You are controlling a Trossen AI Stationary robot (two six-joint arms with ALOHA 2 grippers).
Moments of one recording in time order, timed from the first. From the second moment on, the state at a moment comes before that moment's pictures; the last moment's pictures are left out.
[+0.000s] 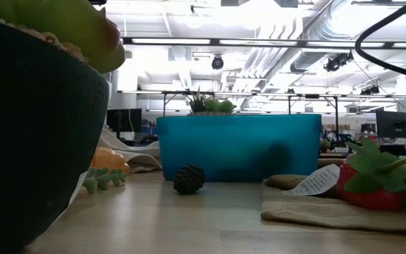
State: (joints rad) left arm 0.26 0.92 0.98 -0.99 0.20 -0.24; right arm 0.71 1.50 0.70 -0.59 -0.13 2.28
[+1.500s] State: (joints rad) left arm 0.26 0.91 0.98 -0.99 0.20 -0.24; right arm 0.71 1.50 0.71 -0.58 -0.19 2.29
